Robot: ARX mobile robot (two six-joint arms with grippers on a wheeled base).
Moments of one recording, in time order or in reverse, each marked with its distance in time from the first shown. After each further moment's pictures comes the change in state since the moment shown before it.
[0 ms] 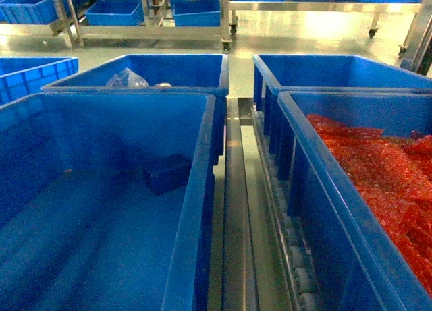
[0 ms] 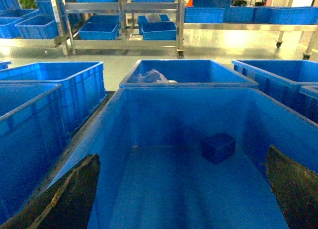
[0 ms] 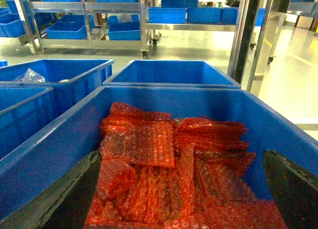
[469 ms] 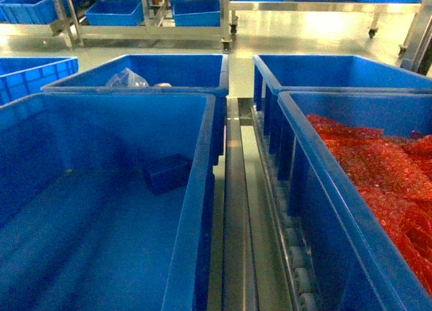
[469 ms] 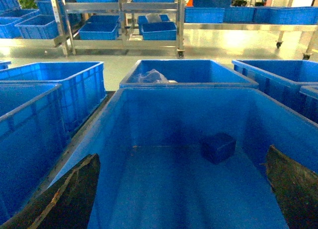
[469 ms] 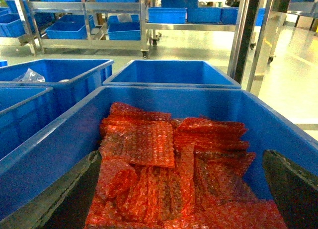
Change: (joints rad) left arm 0.000 0.000 0.000 0.000 0.000 0.000; right arm 0.000 0.000 0.000 0.000 0.000 0.000
